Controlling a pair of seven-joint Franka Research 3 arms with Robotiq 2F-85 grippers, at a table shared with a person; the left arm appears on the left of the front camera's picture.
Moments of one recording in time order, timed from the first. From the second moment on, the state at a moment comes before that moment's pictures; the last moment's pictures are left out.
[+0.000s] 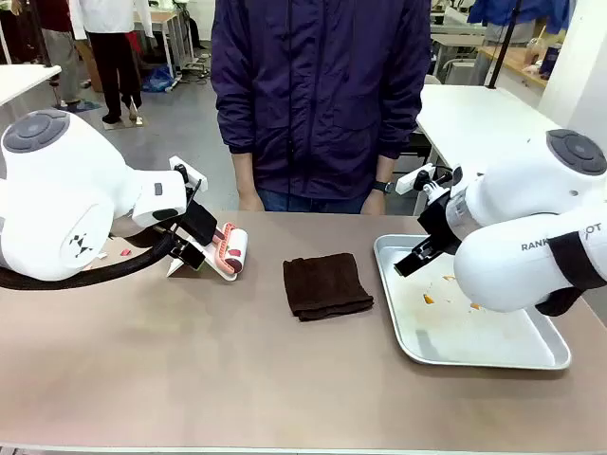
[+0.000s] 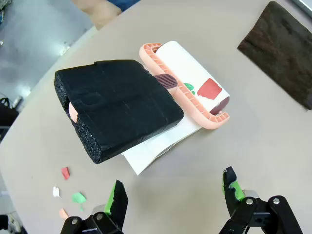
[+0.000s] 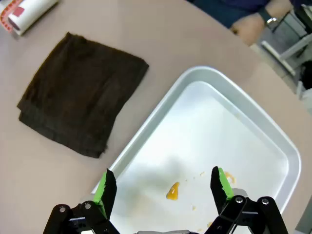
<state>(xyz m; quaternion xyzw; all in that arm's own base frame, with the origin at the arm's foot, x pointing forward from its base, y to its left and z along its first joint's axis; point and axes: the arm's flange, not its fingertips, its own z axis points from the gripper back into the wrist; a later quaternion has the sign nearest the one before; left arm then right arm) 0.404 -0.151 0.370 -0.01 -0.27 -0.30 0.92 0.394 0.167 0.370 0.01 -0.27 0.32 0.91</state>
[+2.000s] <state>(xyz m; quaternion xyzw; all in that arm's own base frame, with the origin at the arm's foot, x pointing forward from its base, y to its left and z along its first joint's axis) 0.372 -0.148 0.421 -0.06 -0.20 -0.25 0.95 0.367 0.156 0.406 0.08 -0.14 0.26 0.95</state>
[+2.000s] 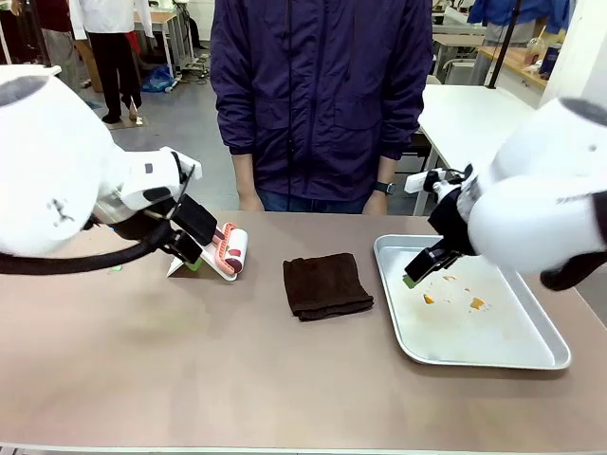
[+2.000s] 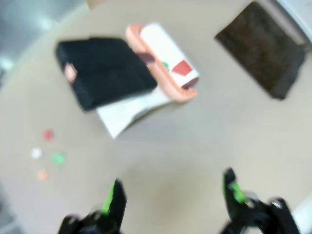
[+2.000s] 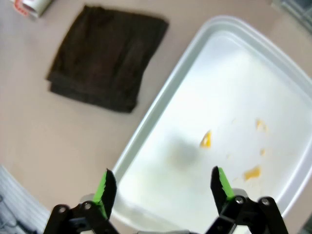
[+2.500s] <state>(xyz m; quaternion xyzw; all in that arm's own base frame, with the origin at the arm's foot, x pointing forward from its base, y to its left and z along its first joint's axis) 0.322 -0.081 0.529 -0.20 -0.16 -0.15 0.95 0.316 0.078 0.498 0.30 -0.09 0.12 0.94</state>
